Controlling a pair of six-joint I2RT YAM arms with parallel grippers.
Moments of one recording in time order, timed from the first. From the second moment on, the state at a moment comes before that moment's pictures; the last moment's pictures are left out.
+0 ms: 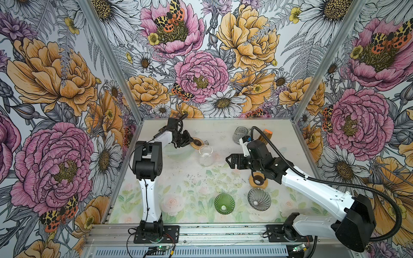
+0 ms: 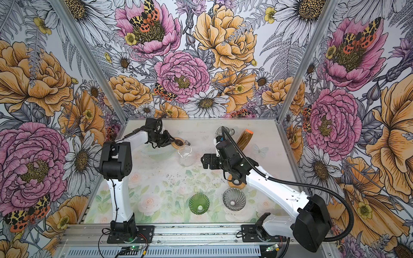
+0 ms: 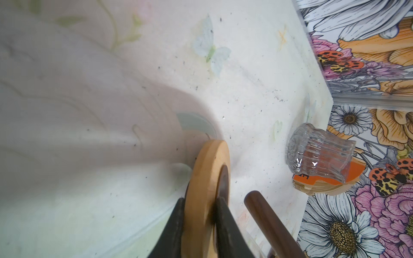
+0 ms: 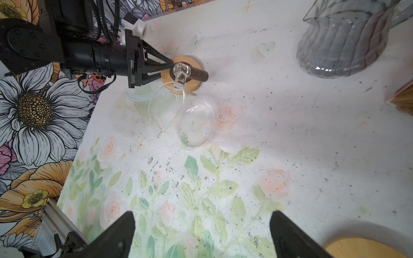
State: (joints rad) left arm -0.09 2.16 1.59 -0.43 0.54 -0.62; right arm 0.67 1.25 0.99 -0.45 -0.07 0.56
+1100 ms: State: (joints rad) left arm -0.01 1.78 1.30 -0.18 0.65 -0.78; right arm 0.64 1.28 1.13 -0.42 -0.21 0.65
